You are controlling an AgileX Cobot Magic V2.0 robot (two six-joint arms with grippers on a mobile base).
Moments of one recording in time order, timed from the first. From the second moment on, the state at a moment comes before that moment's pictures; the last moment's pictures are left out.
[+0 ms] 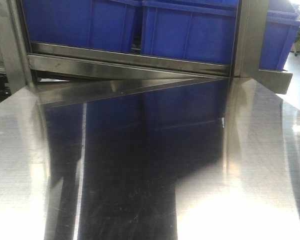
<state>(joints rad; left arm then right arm) -0.15 0.02 -0.43 0.14 0.60 -0.09 0.54 0.02 -0.39 -0.42 0.47 0.37</state>
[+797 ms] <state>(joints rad) -0.15 0.02 -0.43 0.14 0.60 -0.09 0.54 0.02 -0.39 -0.42 0.47 0.36</state>
